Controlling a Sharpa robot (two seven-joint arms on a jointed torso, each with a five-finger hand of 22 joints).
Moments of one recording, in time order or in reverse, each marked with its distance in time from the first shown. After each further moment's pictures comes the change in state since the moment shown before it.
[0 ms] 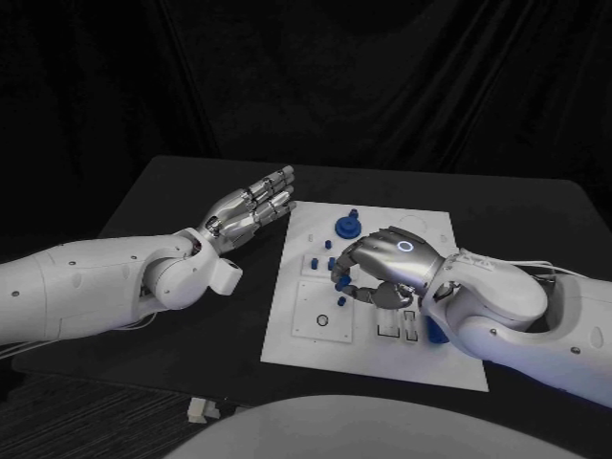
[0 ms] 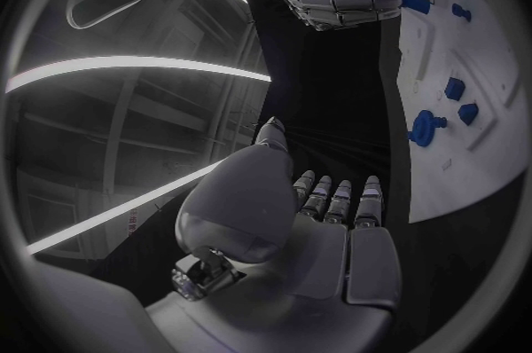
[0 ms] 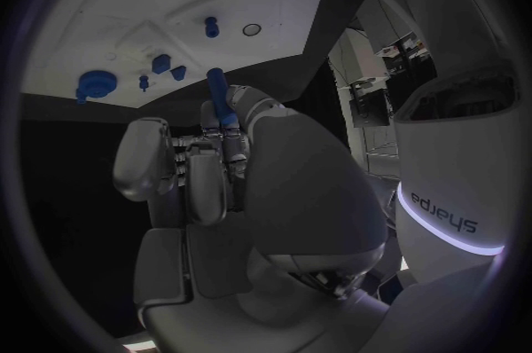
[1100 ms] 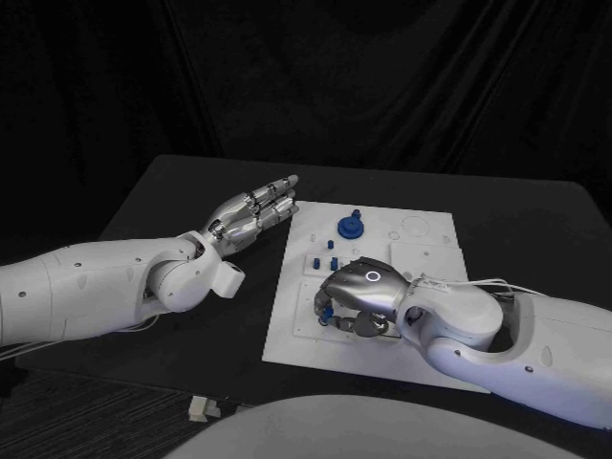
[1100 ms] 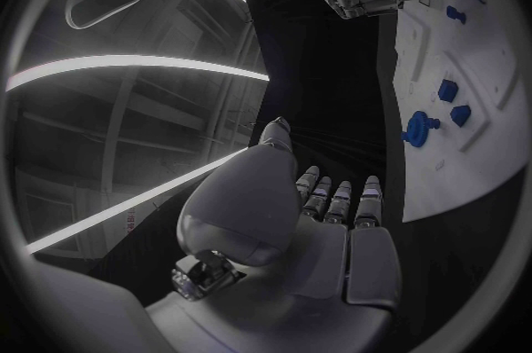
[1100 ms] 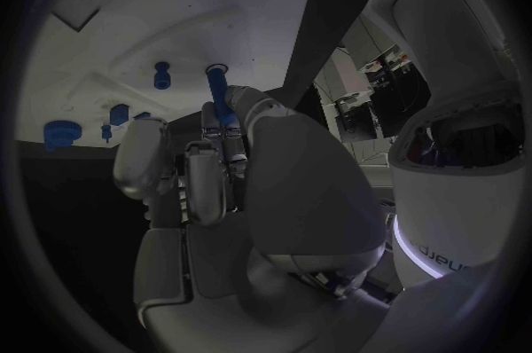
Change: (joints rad) left arm -0.015 0.002 0.000 -0.003 0.000 0.002 0.000; left_hand 0.065 -0.007 0.023 -0.011 0.094 0.073 0.063 0.004 0.007 -0.002 -0.016 0.000 0.000 0.000 0.022 0.000 0.001 0.000 0.004 0.004 0.000 0.000; right arm -0.081 0.097 0.000 -0.062 -0.067 0.105 0.011; right_hand 0.000 0.000 0.007 -0.007 0.004 -0.014 0.007 -0.009 0.000 -0.002 0.002 -0.007 -0.002 -0.001 0.006 0.000 0.000 0.000 -0.004 0.004 -0.005 0.000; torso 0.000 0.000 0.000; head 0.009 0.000
